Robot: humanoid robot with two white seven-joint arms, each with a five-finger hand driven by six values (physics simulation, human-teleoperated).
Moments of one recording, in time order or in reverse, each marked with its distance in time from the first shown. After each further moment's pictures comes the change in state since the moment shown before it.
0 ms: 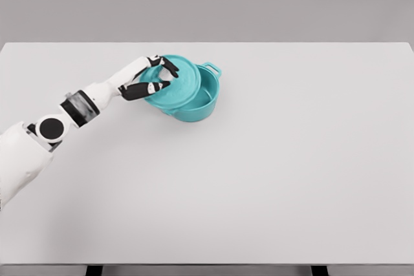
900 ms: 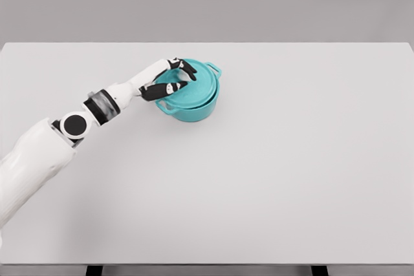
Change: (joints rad) left arm -0.046 -0.103 -0.043 0.100 -0.011 -0.003 -0.009; right arm 0.000 0.000 0.000 0.000 0.000 0.000 0.000
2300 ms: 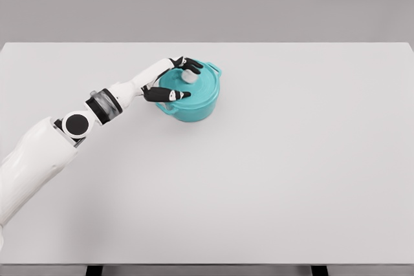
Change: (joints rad) left arm -0.002 -0.006 0.000 -0.001 -0.008 -0.009 0.001; right arm 0.000 0.000 0.000 0.000 0.000 0.000 0.000
